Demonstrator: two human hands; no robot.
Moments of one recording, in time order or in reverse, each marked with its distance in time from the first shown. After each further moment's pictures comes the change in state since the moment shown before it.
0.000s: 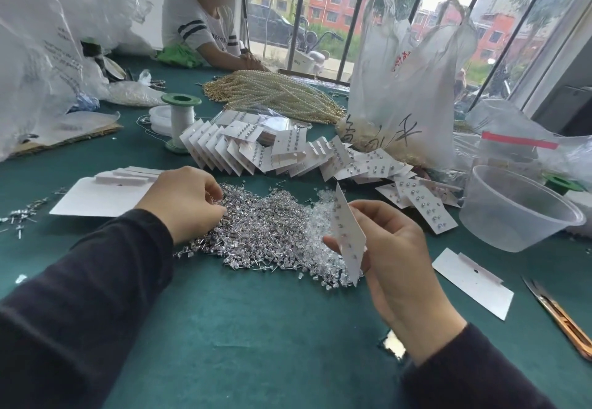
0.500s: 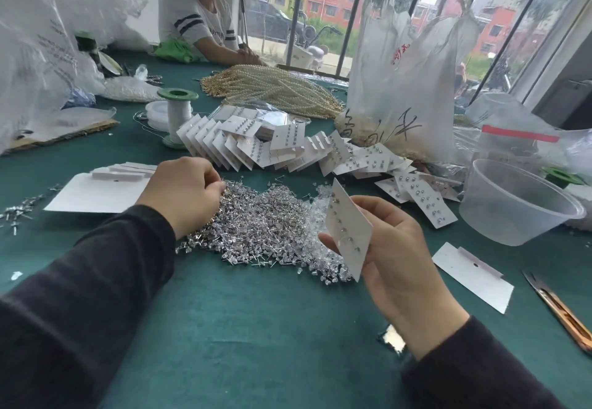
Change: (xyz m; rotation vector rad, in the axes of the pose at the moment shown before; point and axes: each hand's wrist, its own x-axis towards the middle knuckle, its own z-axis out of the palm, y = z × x) left_hand 0.003 0.003 0.005 -0.048 0.164 0.030; right_hand -0.003 -0.005 0.000 0.142 -0.058 0.117
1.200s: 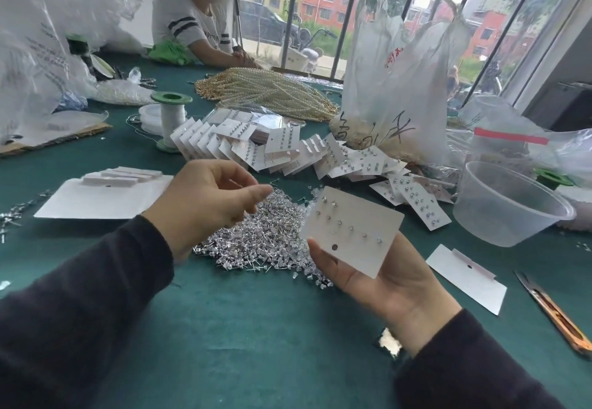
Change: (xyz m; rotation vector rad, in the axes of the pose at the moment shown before) left_hand -0.021 0.031 -0.012 -0.827 -0.324 -0.087; right_hand 0.000 -0.005 -0.001 0.581 -0.199 0.417
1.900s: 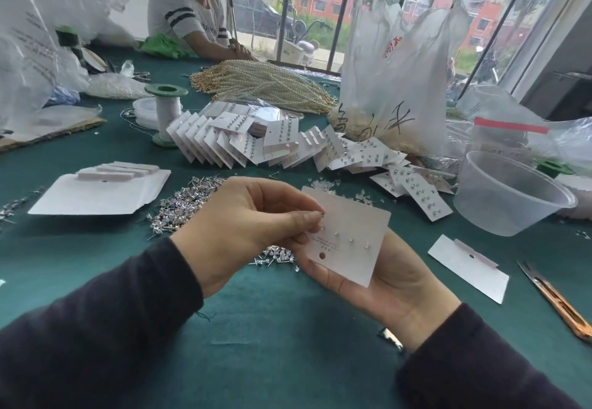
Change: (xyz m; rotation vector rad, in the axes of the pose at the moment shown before) left_hand -0.026 0.013 0.035 -0.389 -0.252 -0.030; right_hand 0.004 0.008 -0.003 -0.109 -0.218 0.080
